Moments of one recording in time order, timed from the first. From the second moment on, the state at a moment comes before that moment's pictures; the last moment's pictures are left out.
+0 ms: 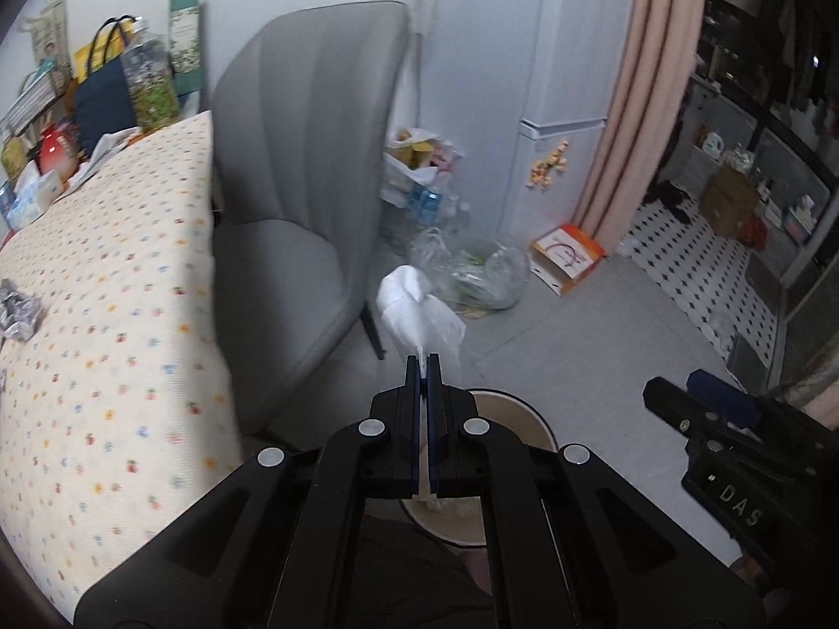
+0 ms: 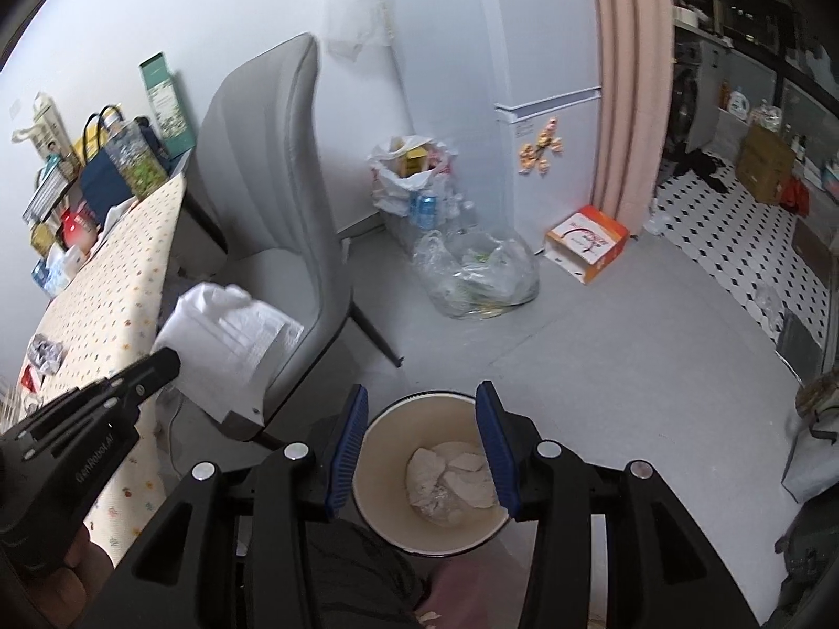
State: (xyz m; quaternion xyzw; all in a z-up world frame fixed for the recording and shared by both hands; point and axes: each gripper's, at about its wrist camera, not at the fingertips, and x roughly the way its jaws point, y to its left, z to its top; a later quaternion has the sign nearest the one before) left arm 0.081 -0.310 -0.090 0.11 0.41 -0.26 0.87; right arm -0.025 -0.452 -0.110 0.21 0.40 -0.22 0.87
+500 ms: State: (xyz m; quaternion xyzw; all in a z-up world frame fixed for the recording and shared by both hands) left arm 0.056 -0.375 -0.137 0.13 0.47 -0.33 0.81; right arm -0.075 -0.499 -0.120 0.24 0.39 -0.28 0.84
